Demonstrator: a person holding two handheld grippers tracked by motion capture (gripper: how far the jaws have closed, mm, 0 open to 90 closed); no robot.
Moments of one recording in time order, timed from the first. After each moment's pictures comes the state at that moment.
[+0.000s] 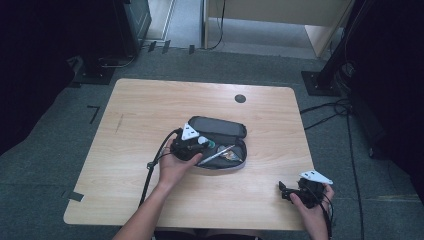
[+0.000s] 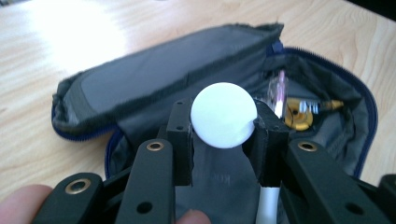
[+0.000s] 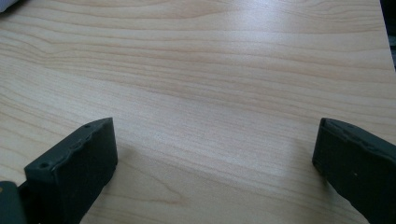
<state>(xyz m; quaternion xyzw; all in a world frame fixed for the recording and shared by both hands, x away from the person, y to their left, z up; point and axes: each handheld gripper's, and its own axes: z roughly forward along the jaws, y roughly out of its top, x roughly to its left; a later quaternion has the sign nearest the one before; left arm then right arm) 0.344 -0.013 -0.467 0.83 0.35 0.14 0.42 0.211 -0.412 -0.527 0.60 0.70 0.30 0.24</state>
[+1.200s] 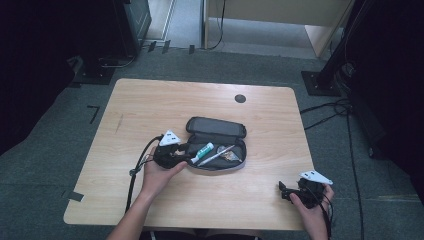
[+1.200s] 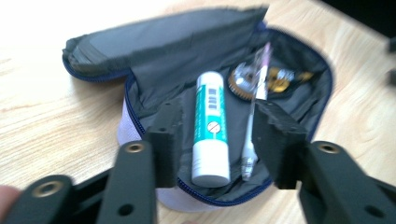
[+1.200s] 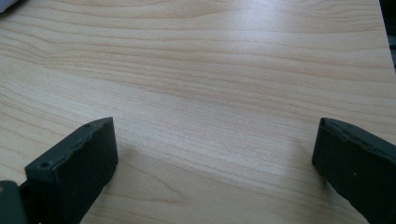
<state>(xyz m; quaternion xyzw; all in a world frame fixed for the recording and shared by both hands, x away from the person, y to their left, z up) 0.322 0.040 -0.463 0.80 0.37 0.08 0.47 0.211 -0.411 -0.527 0.60 0.70 0.30 0.24</state>
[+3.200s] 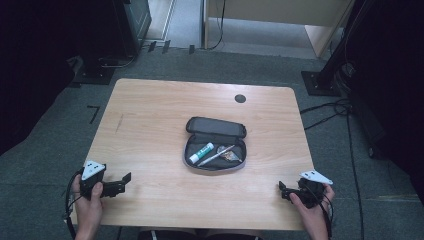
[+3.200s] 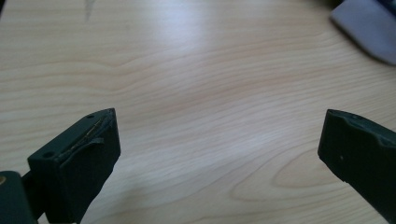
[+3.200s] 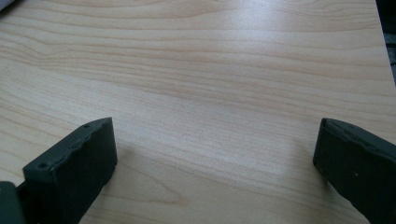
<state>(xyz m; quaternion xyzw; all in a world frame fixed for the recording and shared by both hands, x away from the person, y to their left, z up) 0.245 0.221 -0.503 0.73 0.53 0.21 0.38 0.211 -0.411 -0.527 0.61 0.70 0.30 0.24</state>
